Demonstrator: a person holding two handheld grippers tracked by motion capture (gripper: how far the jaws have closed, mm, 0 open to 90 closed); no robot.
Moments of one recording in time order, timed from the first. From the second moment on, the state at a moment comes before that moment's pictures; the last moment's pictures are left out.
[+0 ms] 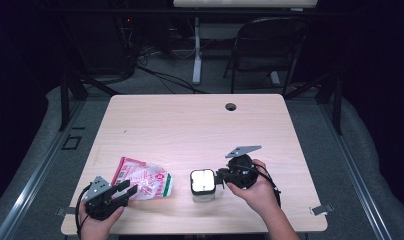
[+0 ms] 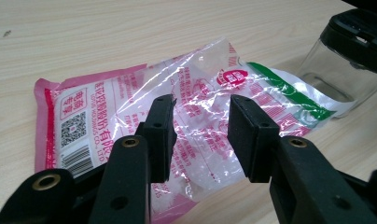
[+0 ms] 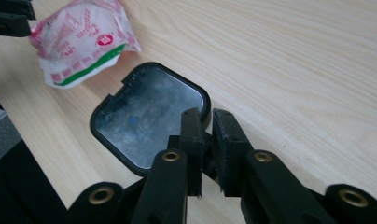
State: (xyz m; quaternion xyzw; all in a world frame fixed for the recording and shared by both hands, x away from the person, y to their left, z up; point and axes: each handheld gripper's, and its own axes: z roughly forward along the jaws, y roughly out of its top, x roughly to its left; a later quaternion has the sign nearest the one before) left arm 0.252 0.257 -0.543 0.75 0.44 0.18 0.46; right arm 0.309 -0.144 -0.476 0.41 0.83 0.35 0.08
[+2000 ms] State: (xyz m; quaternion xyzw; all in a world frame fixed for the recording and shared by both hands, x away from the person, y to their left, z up) left arm 0.269 0.110 -0.522 0.85 0.30 0.09 0.43; right arm 0.310 -0.148 -0.490 0.44 0.82 0.37 0.05
